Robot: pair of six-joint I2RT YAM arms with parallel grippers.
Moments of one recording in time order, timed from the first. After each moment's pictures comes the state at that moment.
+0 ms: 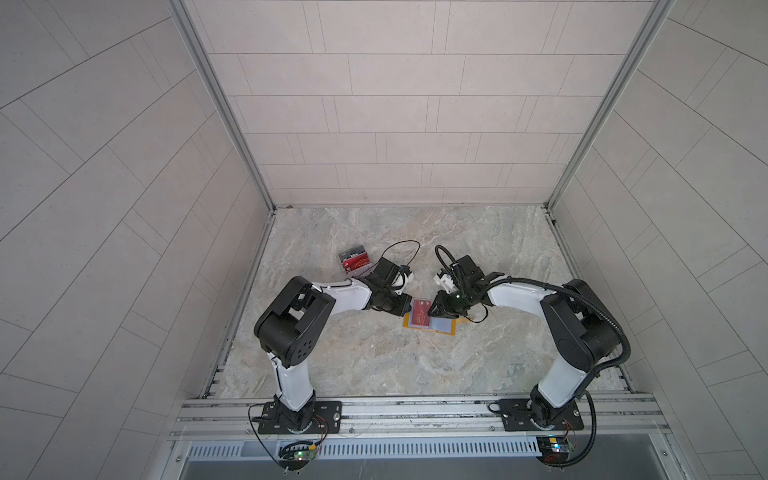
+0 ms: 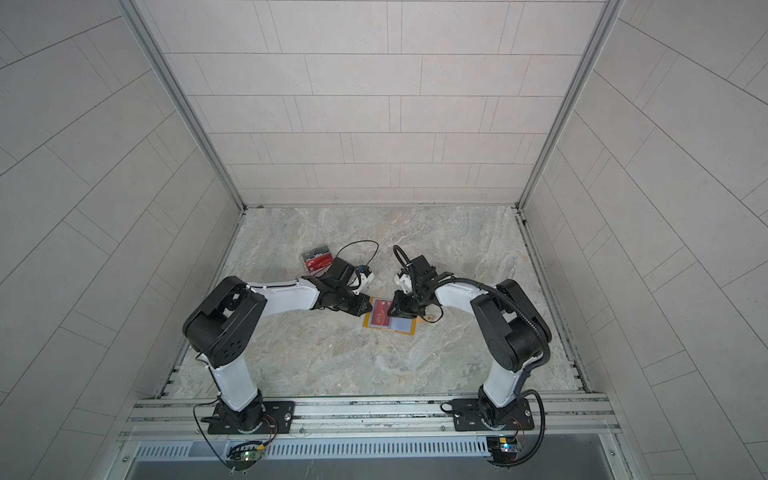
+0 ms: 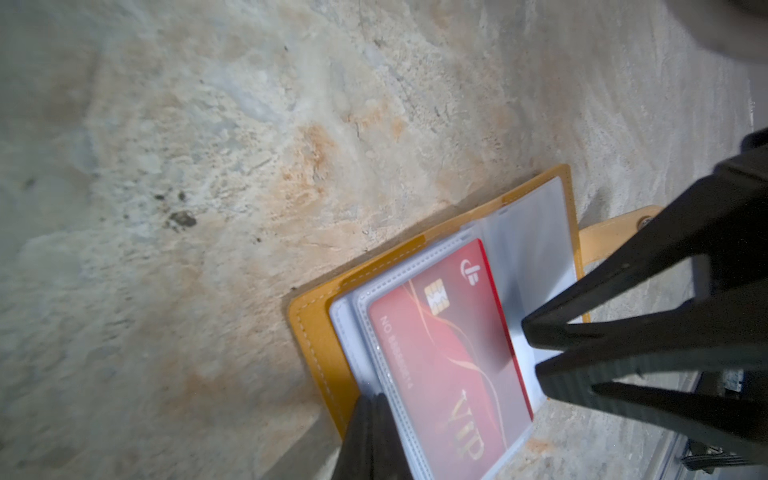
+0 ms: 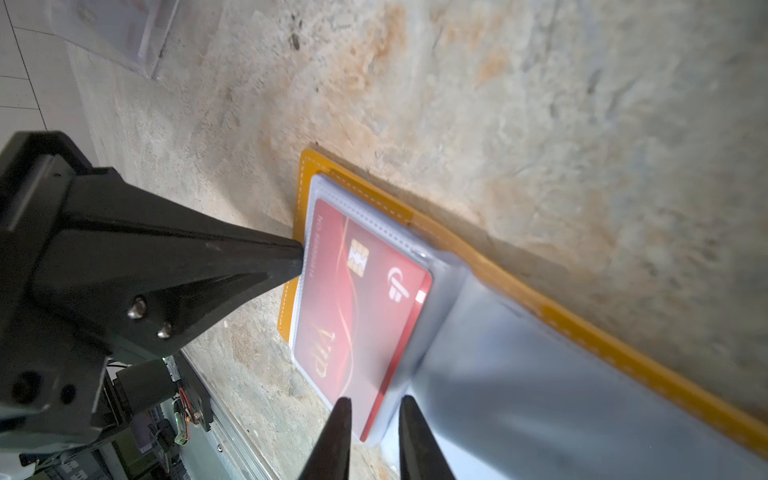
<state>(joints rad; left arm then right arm) -0.60 1.82 0.94 -0.17 0.43 -0.23 0.47 1.72 0.91 -0.32 -0.58 0.53</state>
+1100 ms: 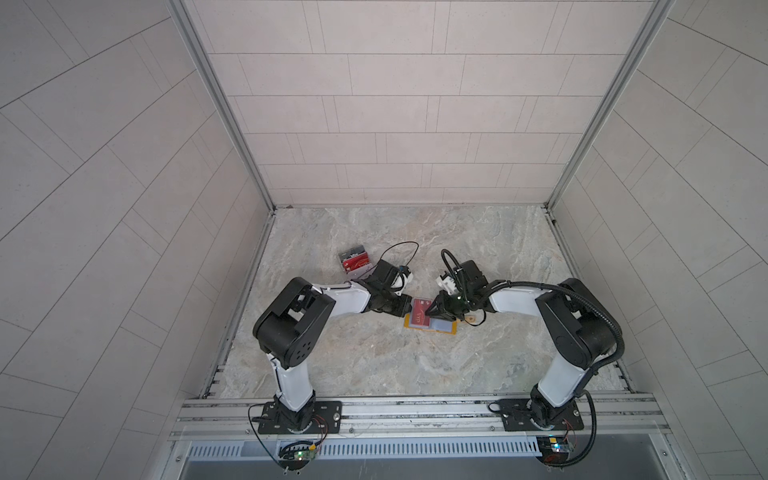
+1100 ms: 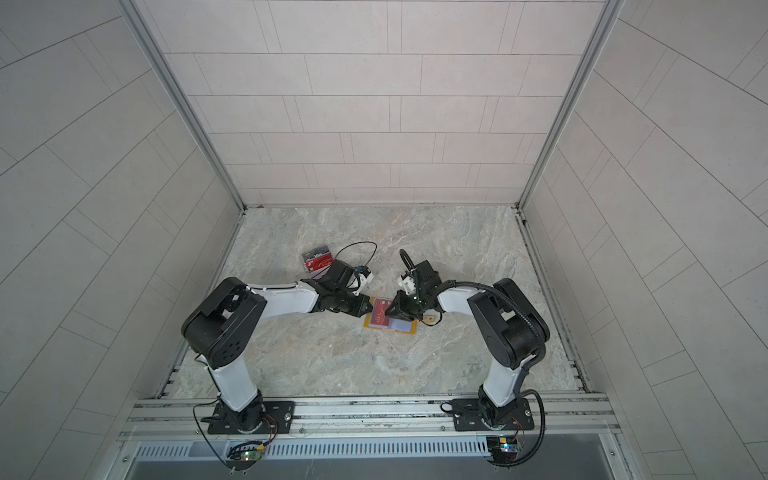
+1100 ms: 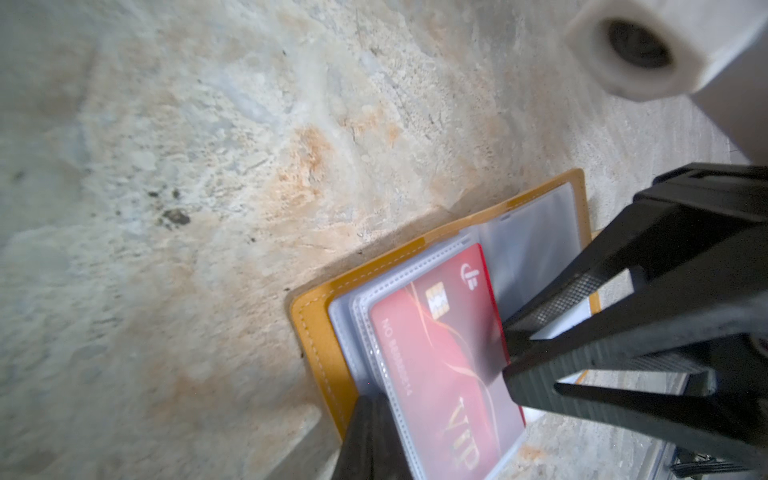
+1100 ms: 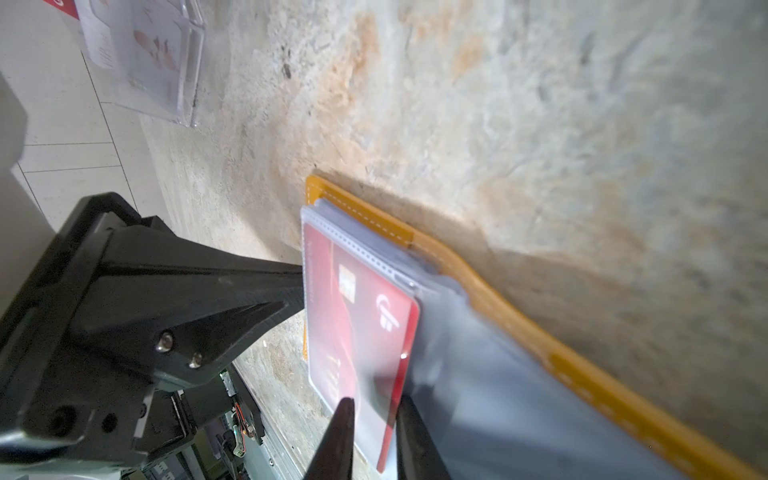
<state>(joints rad) -0.60 1.81 0.90 -0.11 0.43 -0.27 0.44 1.73 0.82 -0.11 -0.68 0.70</state>
